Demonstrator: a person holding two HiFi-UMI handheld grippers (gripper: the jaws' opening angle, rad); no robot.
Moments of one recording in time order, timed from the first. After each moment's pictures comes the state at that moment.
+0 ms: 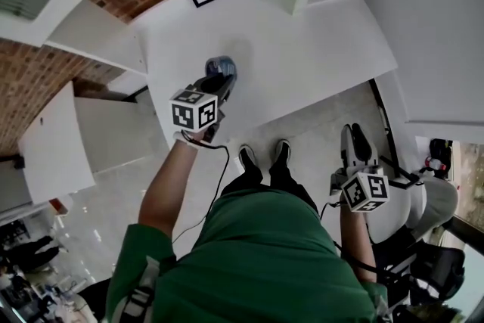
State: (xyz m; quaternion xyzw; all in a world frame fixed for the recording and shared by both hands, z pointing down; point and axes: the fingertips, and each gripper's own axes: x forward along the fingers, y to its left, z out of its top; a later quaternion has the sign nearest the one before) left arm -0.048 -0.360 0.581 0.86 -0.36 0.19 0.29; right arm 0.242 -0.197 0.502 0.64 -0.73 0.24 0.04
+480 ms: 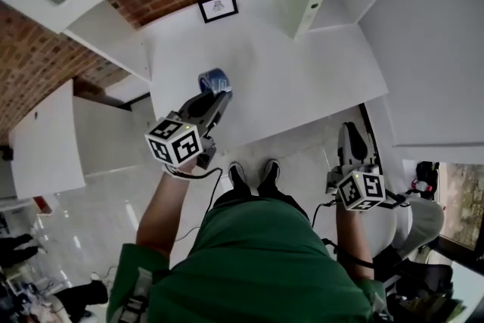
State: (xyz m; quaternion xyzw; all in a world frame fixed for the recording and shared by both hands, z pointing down) left arm -0.075 -0.322 0.460 0.88 -0.38 0.01 0.29; right arm 0.225 -0.237 0.449 0.63 -0.76 0.17 0.03
